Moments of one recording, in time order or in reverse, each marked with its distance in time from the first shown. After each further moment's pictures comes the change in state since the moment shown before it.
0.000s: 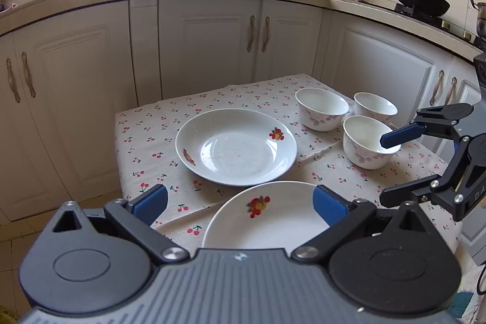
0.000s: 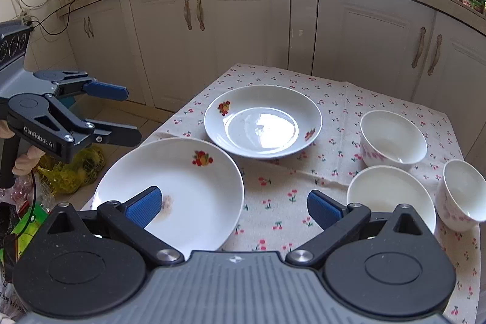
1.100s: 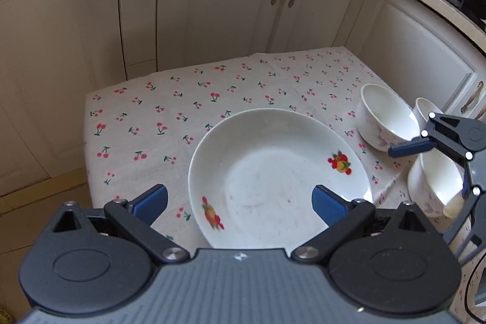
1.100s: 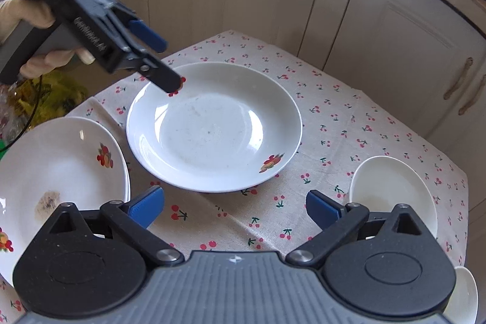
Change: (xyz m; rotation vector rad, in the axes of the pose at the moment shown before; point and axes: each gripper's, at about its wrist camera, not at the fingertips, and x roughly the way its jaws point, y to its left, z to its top) left arm 0.165 0.064 0.075 -0.091 0.264 -0.060; right arm 0.110 -0.068 0.045 -0.272 0.175 0.025
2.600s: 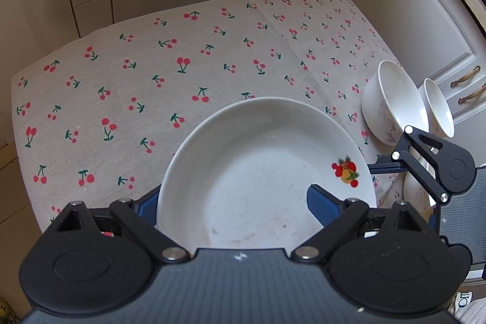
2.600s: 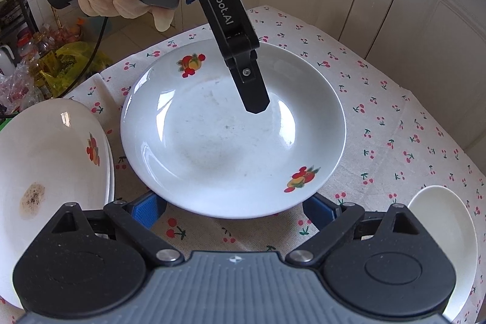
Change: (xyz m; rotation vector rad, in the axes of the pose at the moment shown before) left arm 0.082 0.011 0.055 -0.018 0.350 -0.171; right arm 0.050 -0.002 0.017 -0.077 0.090 0.110
